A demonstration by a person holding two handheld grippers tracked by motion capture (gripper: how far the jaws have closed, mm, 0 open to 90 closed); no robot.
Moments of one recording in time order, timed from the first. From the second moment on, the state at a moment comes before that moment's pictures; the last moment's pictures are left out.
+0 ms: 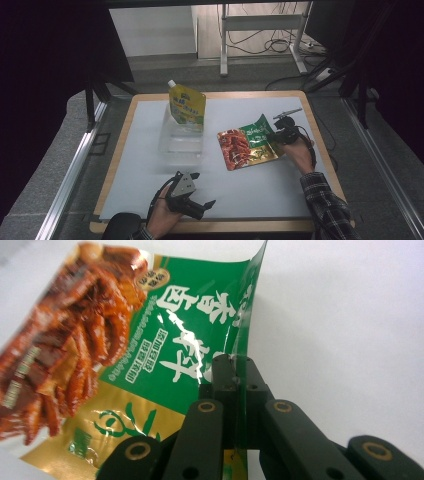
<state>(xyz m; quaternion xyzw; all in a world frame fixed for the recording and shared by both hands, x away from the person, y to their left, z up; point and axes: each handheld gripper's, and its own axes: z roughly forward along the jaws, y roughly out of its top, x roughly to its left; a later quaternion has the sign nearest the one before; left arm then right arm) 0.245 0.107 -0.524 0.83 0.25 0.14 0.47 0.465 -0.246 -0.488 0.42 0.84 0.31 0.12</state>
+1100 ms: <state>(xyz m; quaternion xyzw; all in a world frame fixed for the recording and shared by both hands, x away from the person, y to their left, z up) 0.245 0.108 -0.524 0.83 0.25 0.15 0.47 0.451 -0.230 -0.410 0.37 0.82 0.44 0.06</state>
